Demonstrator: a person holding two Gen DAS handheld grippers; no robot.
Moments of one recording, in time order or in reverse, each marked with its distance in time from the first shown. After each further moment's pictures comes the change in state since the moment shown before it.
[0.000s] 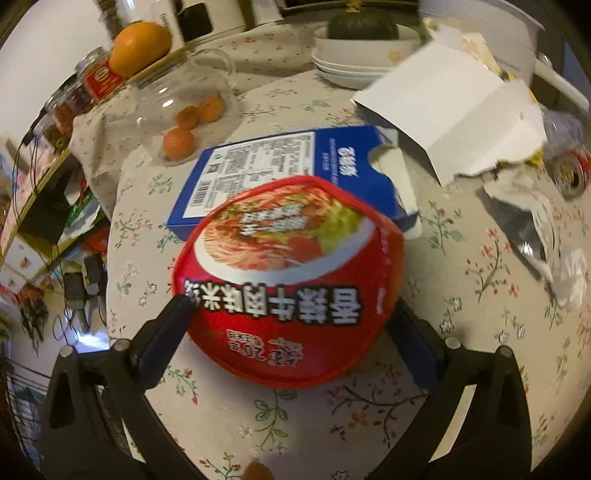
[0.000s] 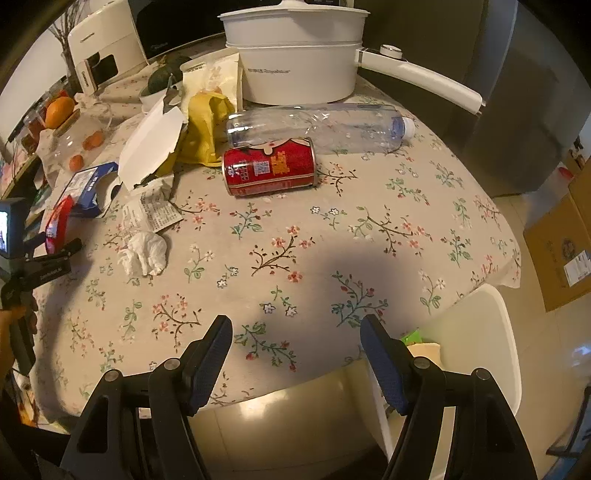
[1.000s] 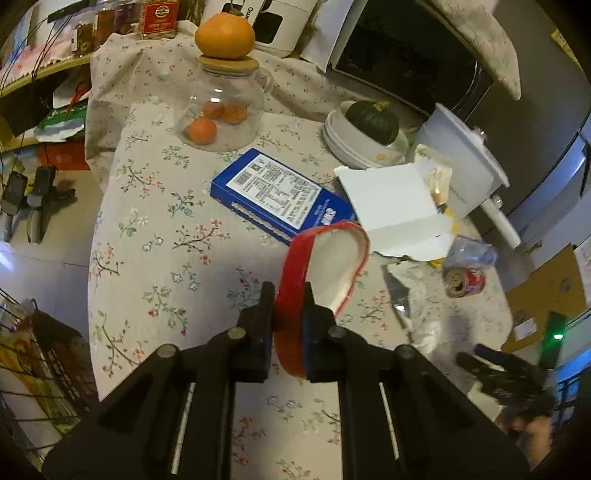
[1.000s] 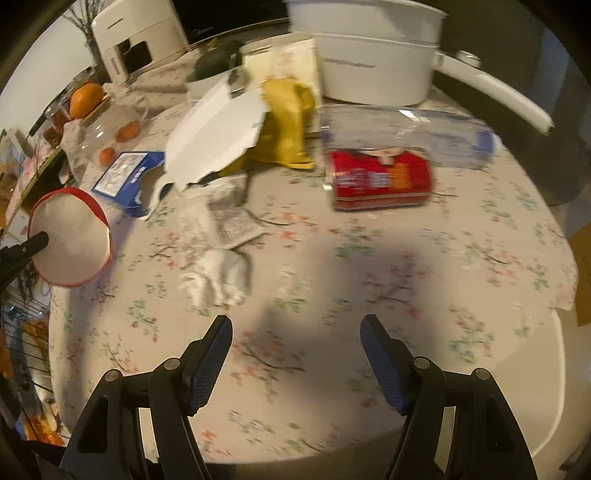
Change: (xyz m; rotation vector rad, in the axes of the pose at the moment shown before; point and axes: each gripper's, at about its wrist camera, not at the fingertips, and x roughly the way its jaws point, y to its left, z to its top) left arm -0.073 0.071 -0.007 -0.412 -0.018 -0.401; right arm 0.034 0.081 0.025 -0.051 0.009 0.134
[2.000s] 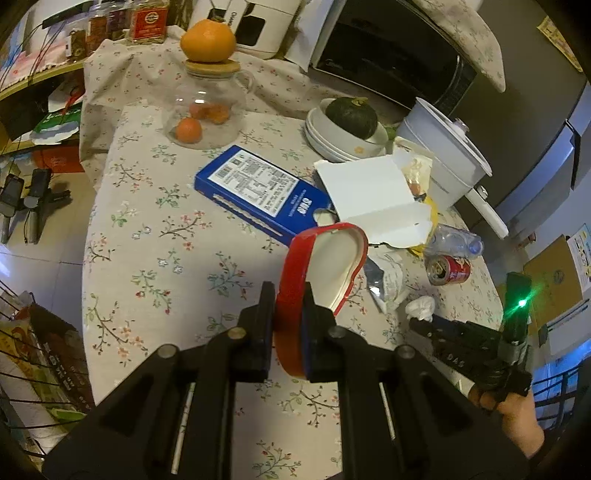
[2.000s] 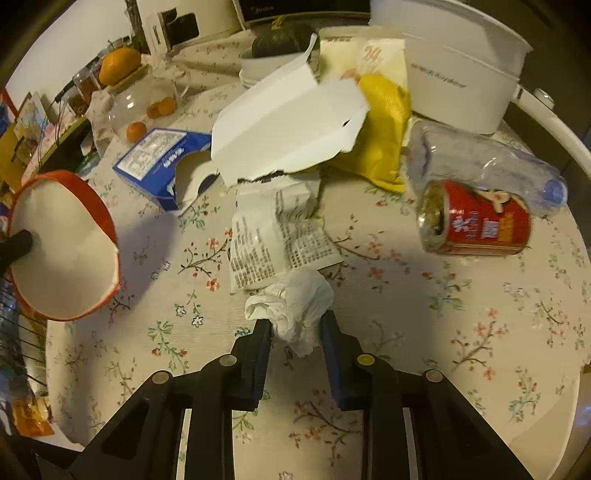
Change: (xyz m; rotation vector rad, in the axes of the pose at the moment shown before) left arm -0.013 -0.019 -0.014 0.033 0.000 -0.025; right arm 0.028 0.037 0.023 -0.114 -0.014 0.049
